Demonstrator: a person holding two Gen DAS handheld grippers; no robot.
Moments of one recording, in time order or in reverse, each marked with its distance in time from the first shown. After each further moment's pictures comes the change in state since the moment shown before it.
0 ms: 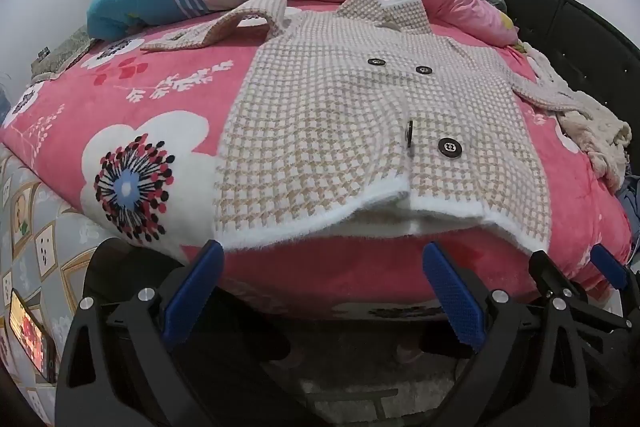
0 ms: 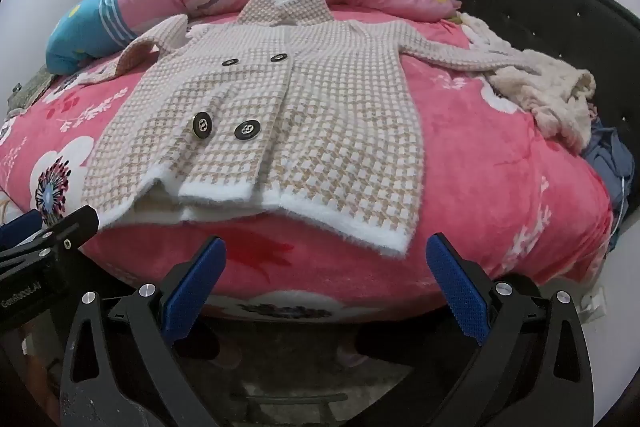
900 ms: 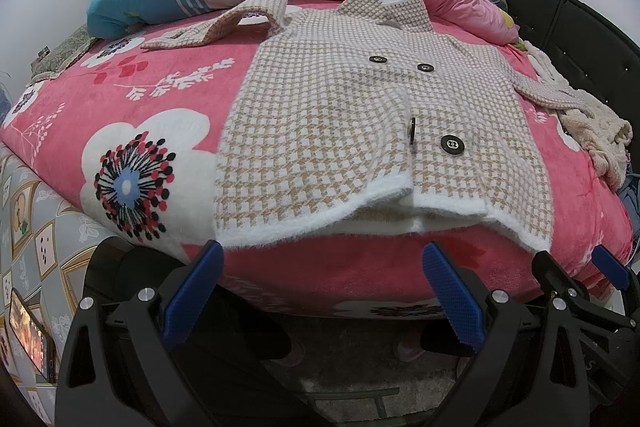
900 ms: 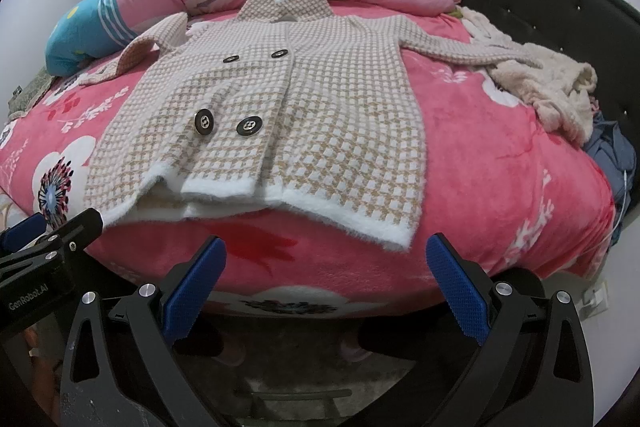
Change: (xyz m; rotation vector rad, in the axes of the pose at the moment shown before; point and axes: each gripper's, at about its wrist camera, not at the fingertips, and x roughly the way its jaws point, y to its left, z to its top) left arm 0.000 -0.001 0.000 -0.001 0.005 -0.002; right arm 0.001 0.000 -0.004 0.006 0.010 0.008
